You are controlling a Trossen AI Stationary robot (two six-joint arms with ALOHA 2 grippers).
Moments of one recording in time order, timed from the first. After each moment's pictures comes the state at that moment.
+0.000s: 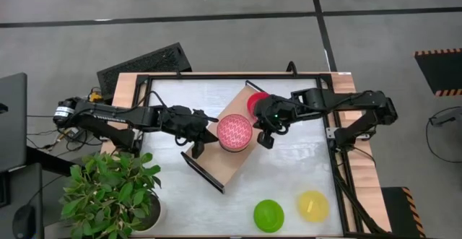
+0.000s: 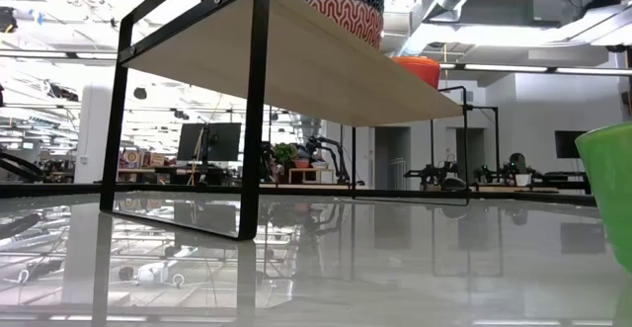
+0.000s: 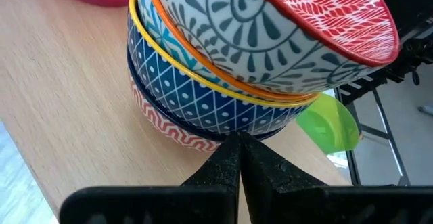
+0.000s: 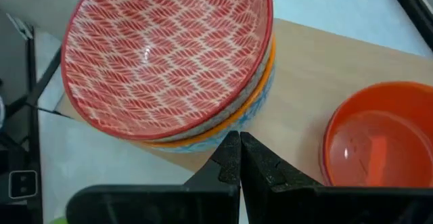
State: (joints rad) left arm -0.03 1.23 0.94 -0.21 0.04 -0.43; right arm 0.07 1.51 1.62 -0.99 0.12 0.37
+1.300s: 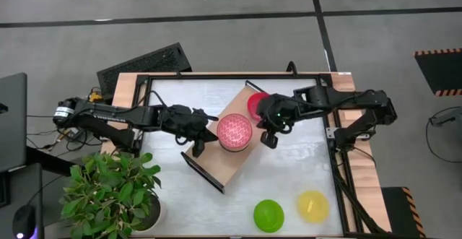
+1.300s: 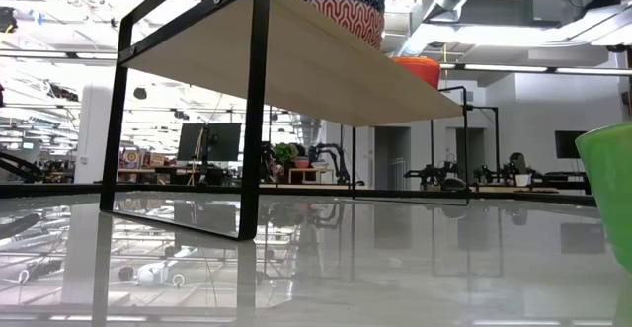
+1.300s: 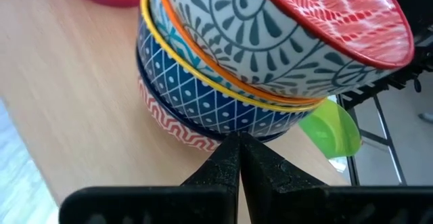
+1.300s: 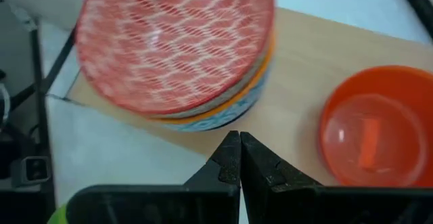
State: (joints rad) left arm -0.02 1.23 0.94 -0.21 0.04 -0.45; right arm 0.08 1.51 1.70 -1.11 0.11 0.39
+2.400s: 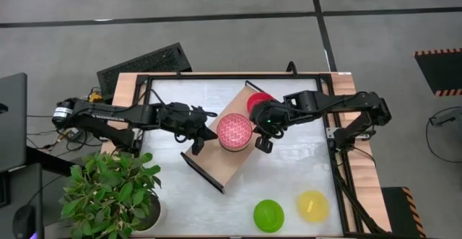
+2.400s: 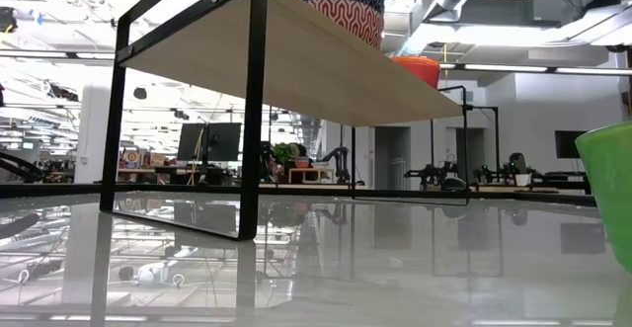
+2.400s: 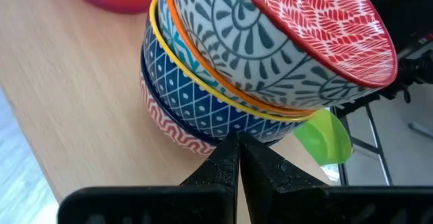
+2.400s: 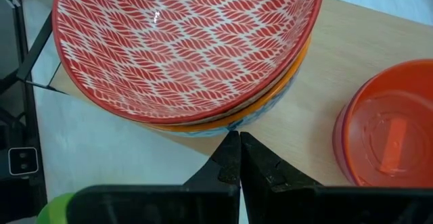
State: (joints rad) left arm -0.01 1.21 0.94 -0.21 0.06 -0.48; right arm 0.10 1.58 1.69 -1.10 0.10 0.38
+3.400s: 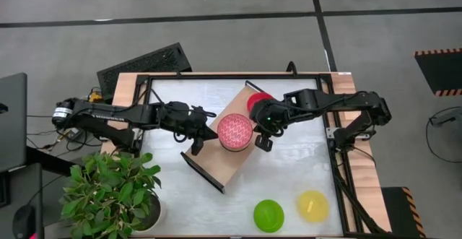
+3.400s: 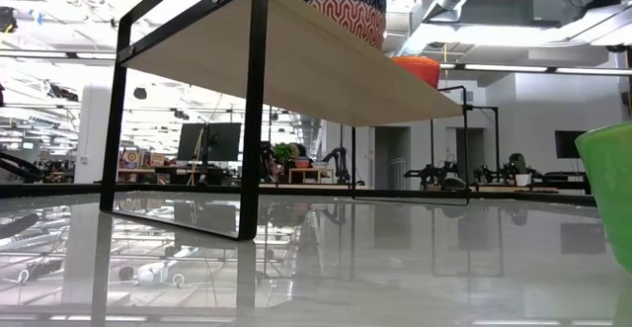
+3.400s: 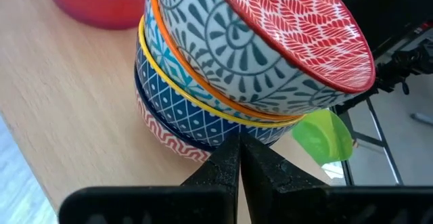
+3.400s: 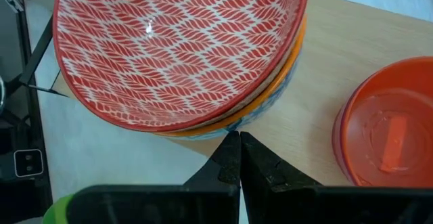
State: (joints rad) left arm 0.01 1.21 0.94 -0.18 0.07 -0.41; right arm 0.08 1.58 1.69 -1.10 0.08 0.39
